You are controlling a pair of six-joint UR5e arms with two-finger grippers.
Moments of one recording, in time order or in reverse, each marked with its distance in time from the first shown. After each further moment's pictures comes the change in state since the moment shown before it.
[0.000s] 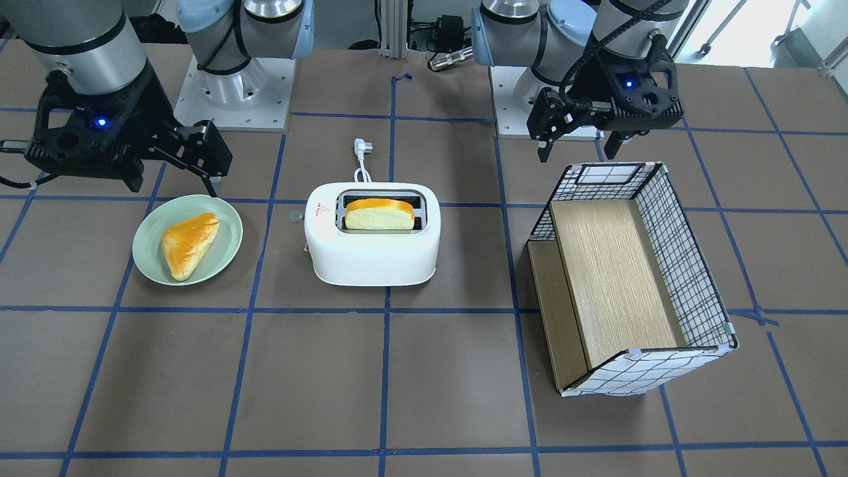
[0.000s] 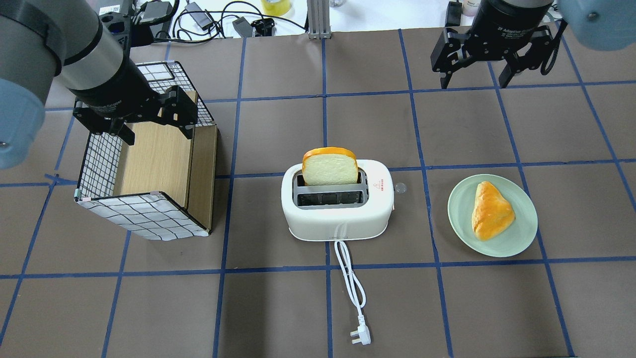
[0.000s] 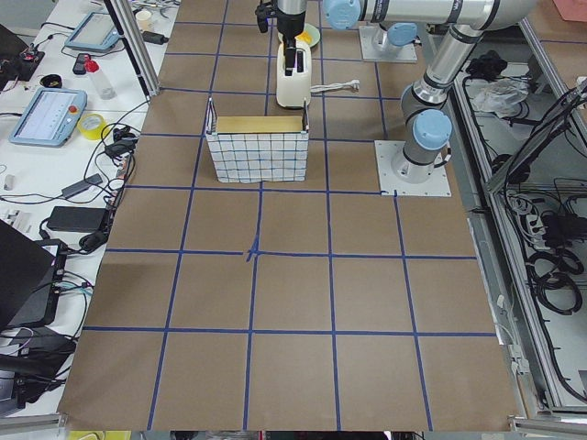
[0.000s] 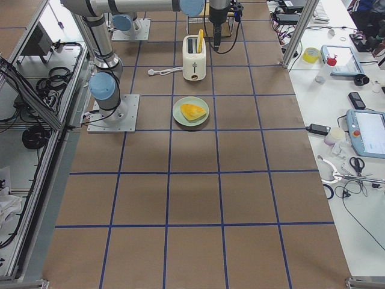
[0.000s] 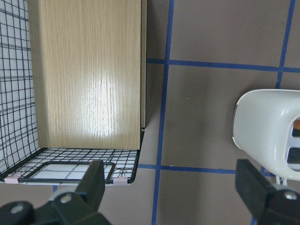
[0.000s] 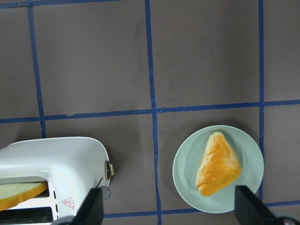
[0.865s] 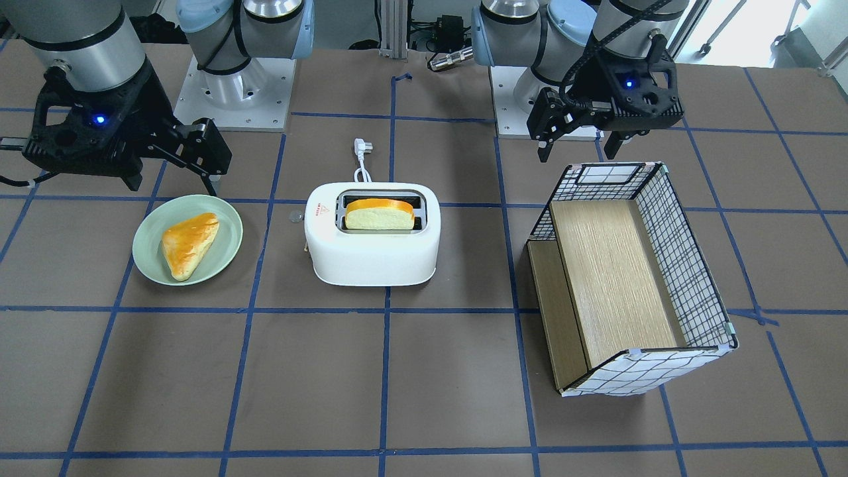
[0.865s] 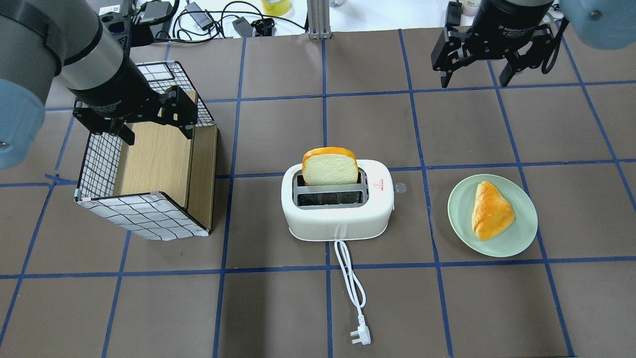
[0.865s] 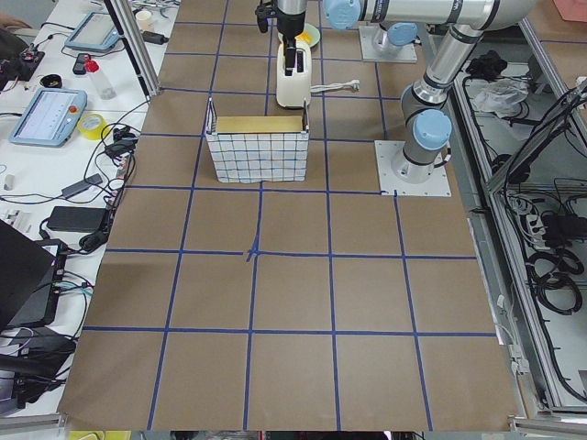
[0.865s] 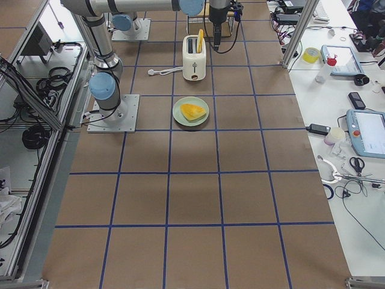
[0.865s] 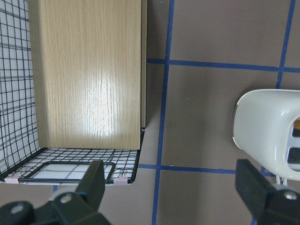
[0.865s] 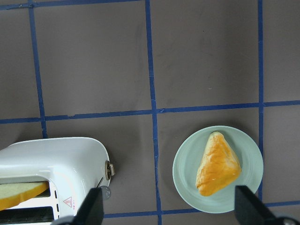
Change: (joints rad) left arm 0.000 0.000 0.000 0.000 0.000 0.000; right arm 0.001 -0.001 -0.007 0.003 0.001 0.000
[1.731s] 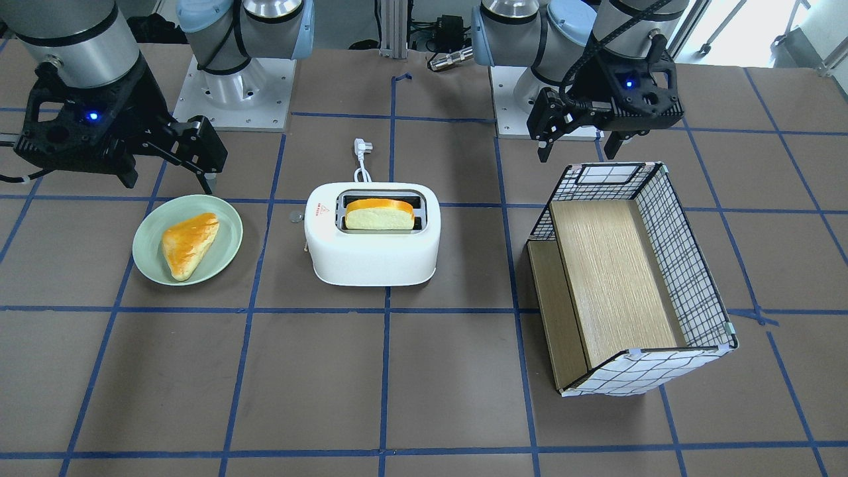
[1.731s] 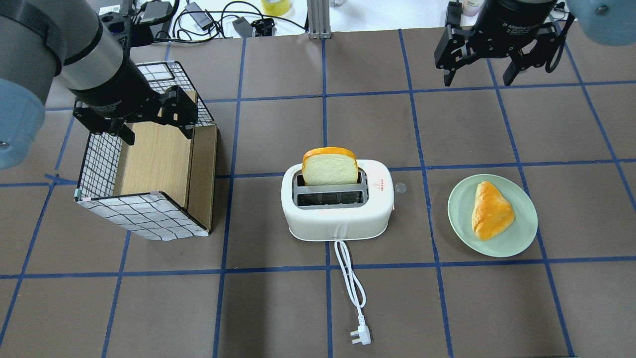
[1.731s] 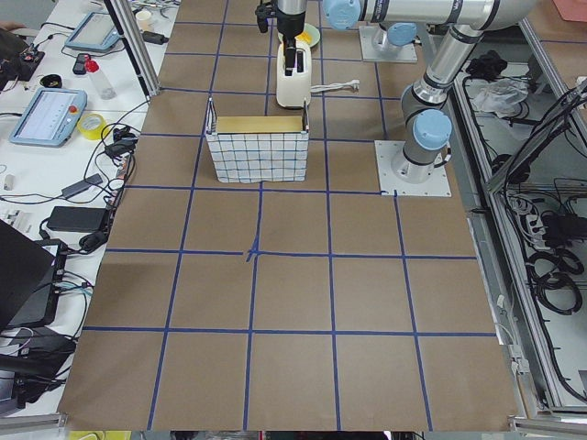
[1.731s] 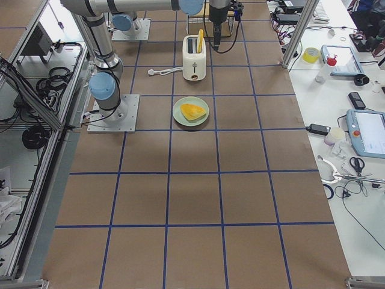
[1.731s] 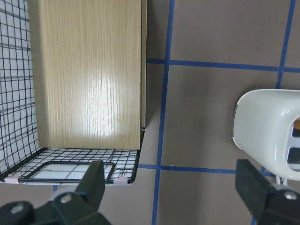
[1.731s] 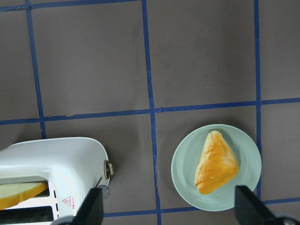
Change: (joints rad) left arm 0.000 0.000 0.000 0.000 0.000 0.000; right arm -0.007 -0.002 -0.004 0.010 0.000 0.005
